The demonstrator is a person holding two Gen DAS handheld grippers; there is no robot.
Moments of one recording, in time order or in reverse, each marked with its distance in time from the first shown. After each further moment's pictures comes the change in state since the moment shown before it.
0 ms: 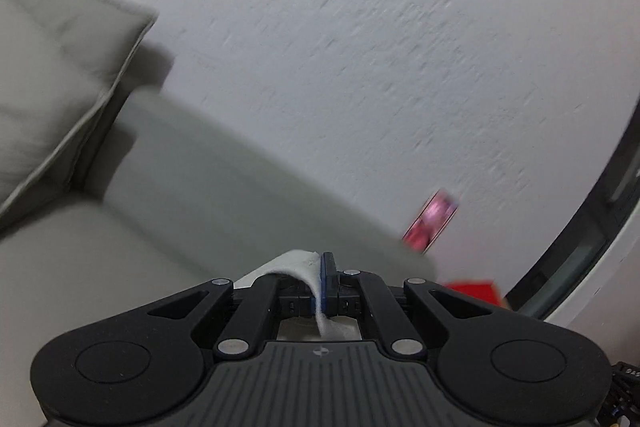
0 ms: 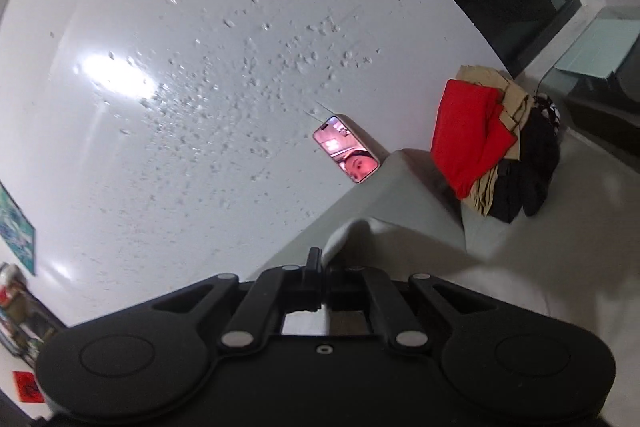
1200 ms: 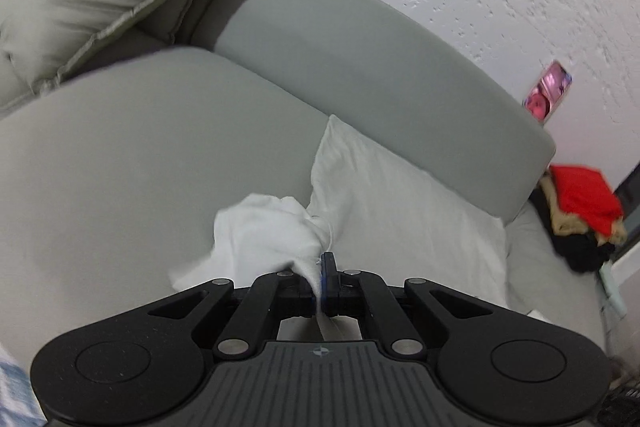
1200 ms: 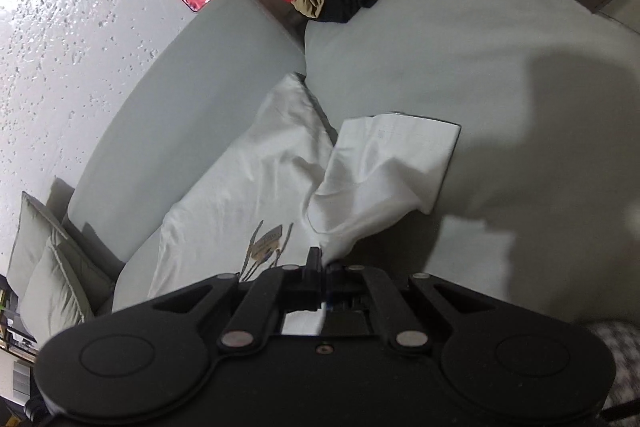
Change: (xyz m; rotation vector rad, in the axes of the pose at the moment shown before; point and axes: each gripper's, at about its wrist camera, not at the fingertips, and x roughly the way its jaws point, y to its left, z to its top) left arm -0.016 0.122 -0.222 -0.032 0.305 0.308; right arm -0.010 -0.160 -0.173 0.034 0.363 -0.311
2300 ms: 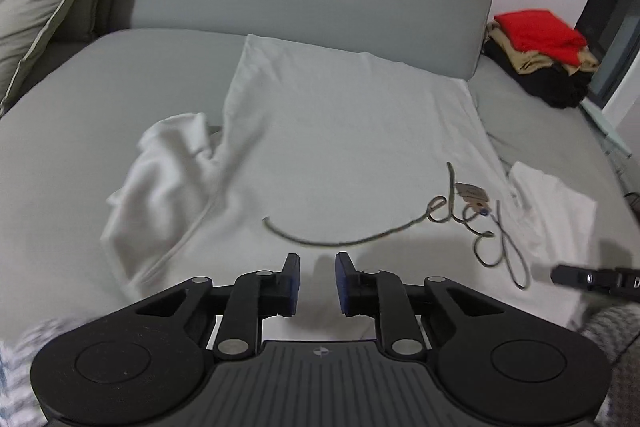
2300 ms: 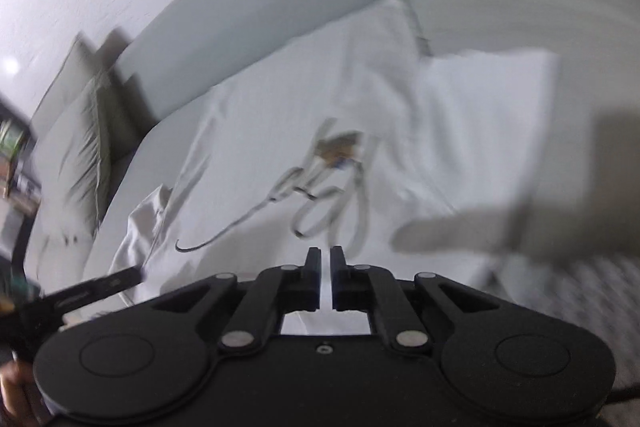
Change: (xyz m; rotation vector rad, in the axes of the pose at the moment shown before) left arm 0.024 -0.055 -0.085 0.361 0.150 -0.027; right arm 0.024 0.040 -0.057 -0.407 0.185 0.081
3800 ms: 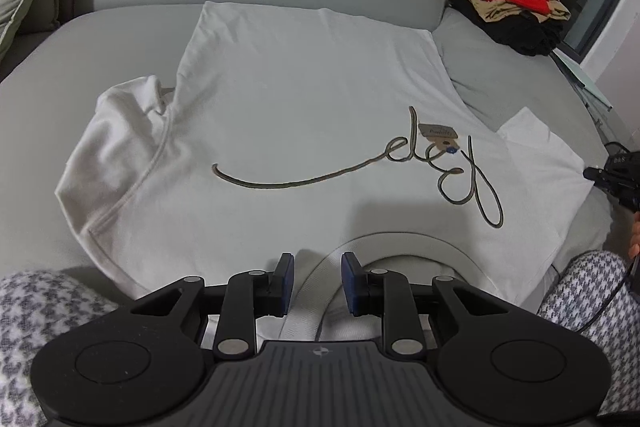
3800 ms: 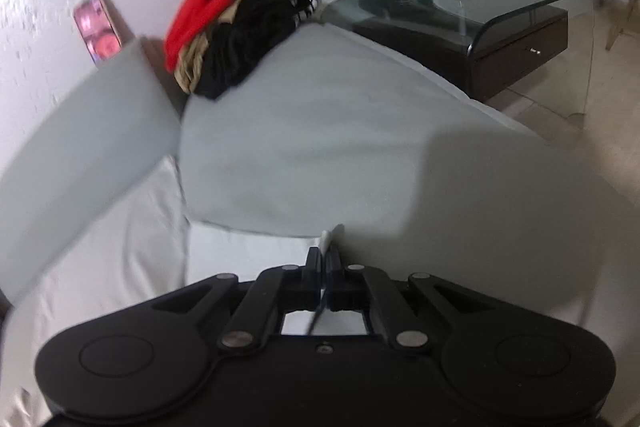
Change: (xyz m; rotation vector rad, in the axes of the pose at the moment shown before) left arm -0.003 -0.024 -0.023 0.050 0.111 -0.072; right arm -0.034 -0.131 0.030 0.319 -0.334 -0.479
